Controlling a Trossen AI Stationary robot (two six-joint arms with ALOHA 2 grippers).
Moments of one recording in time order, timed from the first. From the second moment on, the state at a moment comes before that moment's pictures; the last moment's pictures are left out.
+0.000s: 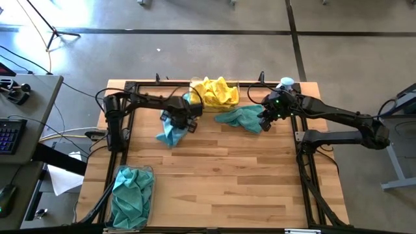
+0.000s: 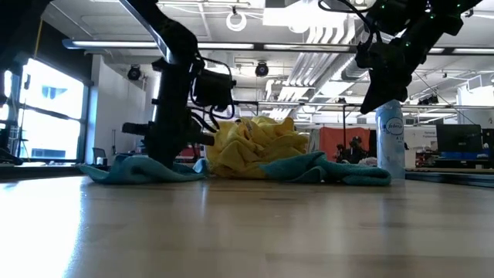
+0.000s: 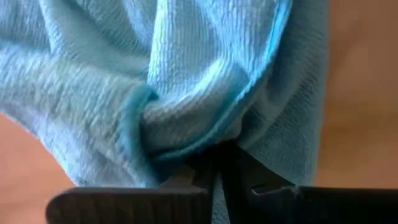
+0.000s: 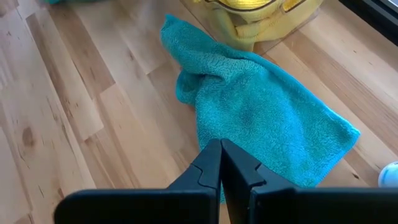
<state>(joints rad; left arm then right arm) 0.33 1.93 1.20 -0.93 -0.12 -0.87 -0.47 0.97 0.74 -0.66 -0.09 0.17</state>
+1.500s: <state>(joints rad) -0.87 1.42 1.74 -1.57 -0.20 -1.53 -0.32 1.02 0.74 -0.50 0.00 0.61</state>
